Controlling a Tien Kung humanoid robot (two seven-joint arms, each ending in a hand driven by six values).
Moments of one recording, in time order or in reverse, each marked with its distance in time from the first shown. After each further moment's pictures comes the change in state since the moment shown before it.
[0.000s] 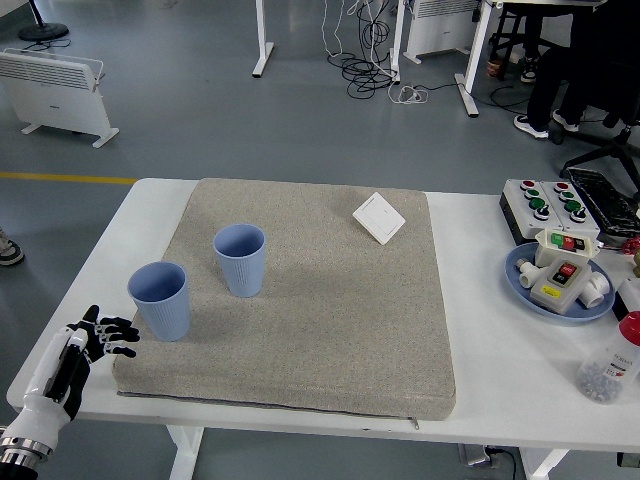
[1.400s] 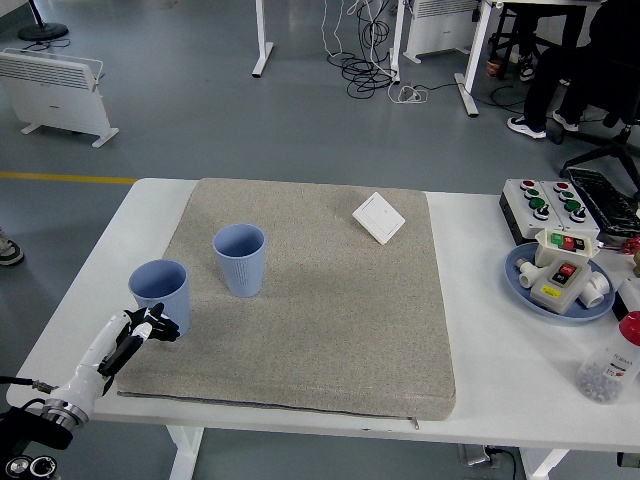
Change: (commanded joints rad) left arm -0.216 0.041 0.068 0.264 0.218 -0.011 0.011; right arm -0.003 0.004 -0.001 0.000 0.005 0.000 -0.001
